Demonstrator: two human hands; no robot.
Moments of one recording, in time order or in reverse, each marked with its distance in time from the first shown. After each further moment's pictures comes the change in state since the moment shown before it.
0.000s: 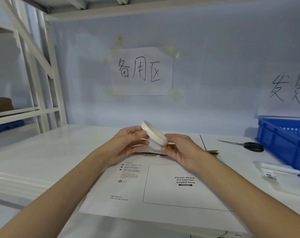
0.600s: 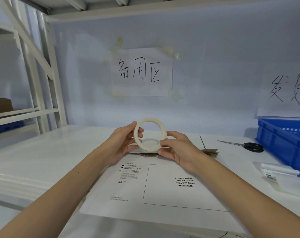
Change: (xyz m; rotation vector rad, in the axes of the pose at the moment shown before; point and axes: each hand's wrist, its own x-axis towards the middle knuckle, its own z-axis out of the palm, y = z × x) left_hand 0.004 0.004 0.000 0.058 0.199 -0.003; right_hand 0.005 0.005 0.000 -0.165 -0.079 -0.081
